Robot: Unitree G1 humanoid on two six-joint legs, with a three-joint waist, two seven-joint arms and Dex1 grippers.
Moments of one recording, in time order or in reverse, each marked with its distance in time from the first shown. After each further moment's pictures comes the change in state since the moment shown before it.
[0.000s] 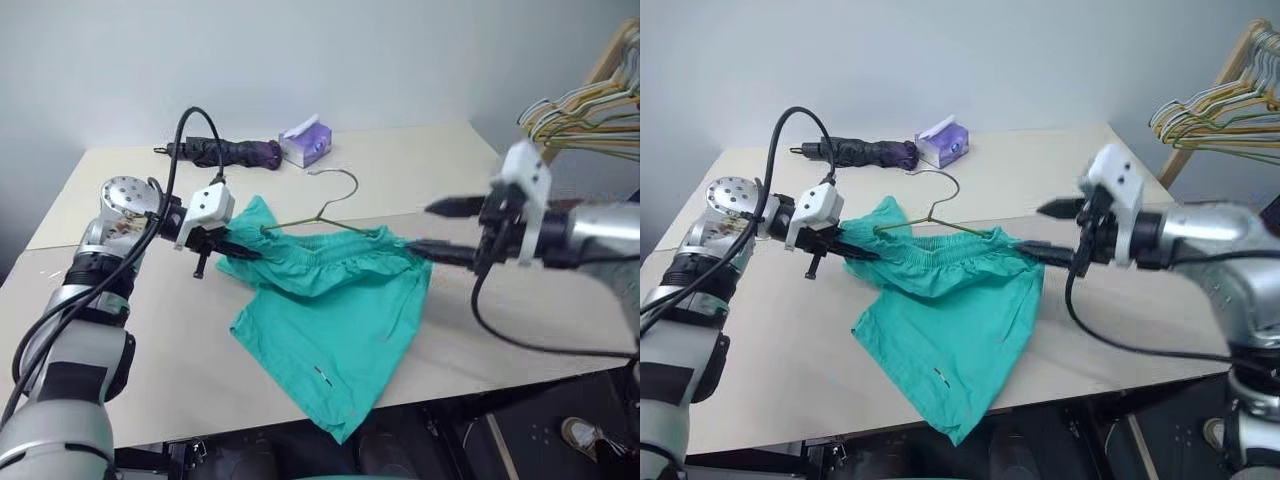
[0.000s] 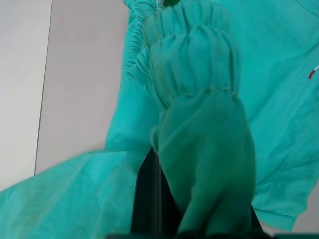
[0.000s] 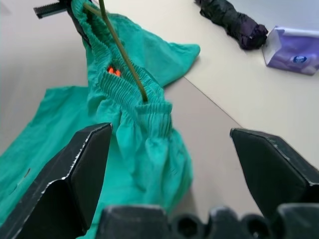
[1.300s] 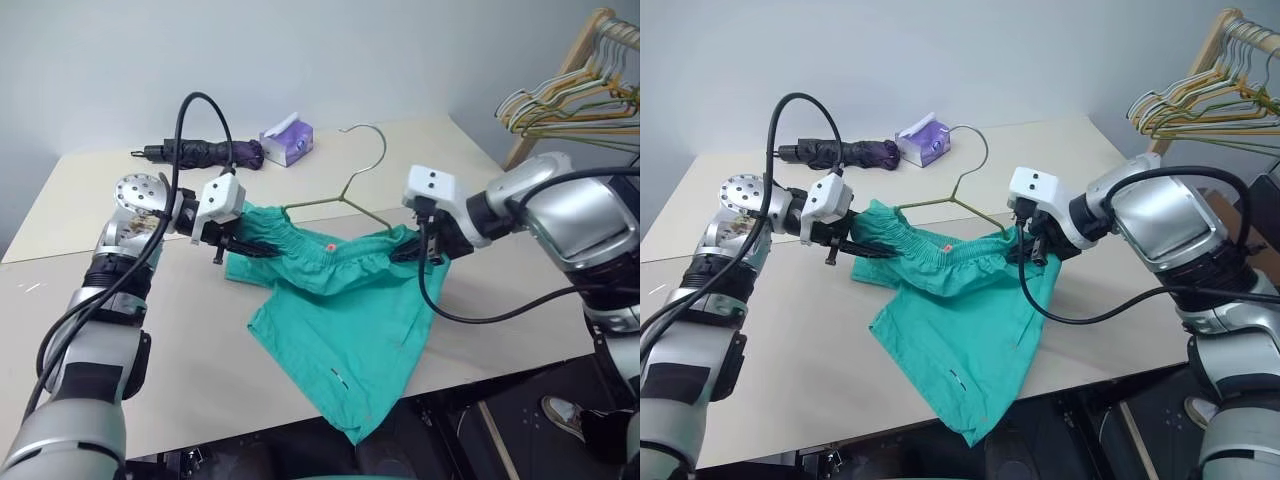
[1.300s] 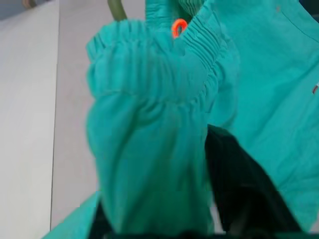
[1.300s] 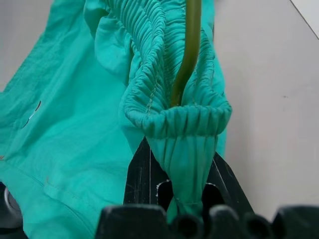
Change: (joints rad) left arm -0.003 -0.085 0.098 -0.035 -0.022 -0.004 0.009; right arm -0.295 0.120 0.450 0.226 -0.394 0.099 0.335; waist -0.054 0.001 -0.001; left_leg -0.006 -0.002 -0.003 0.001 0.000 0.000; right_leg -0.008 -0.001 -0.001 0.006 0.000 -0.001
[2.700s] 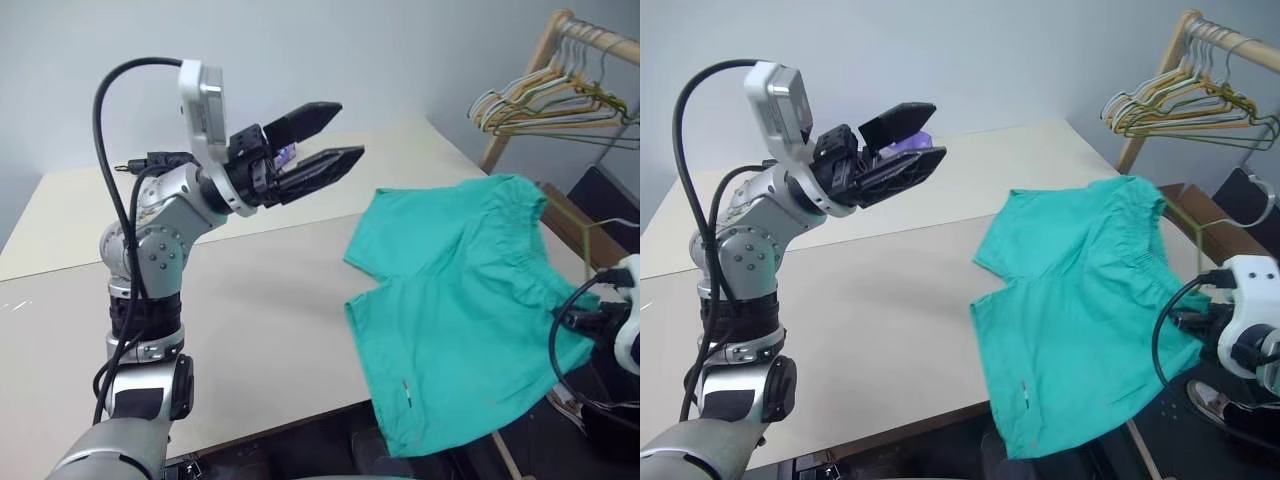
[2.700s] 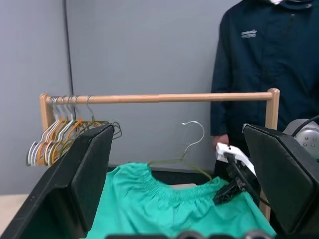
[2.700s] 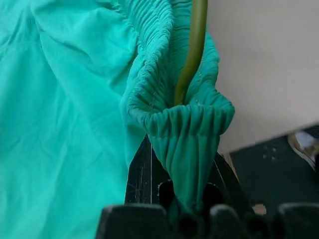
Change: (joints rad) left arm 0.177 -0.249 0.345 -0.893 -0.615 0.812 0.689; right arm 0.897 0.056 -1.262 -0.315 0.579 0.546 -1.203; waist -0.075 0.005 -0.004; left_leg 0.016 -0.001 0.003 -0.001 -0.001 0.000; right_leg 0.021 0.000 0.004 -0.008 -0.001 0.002
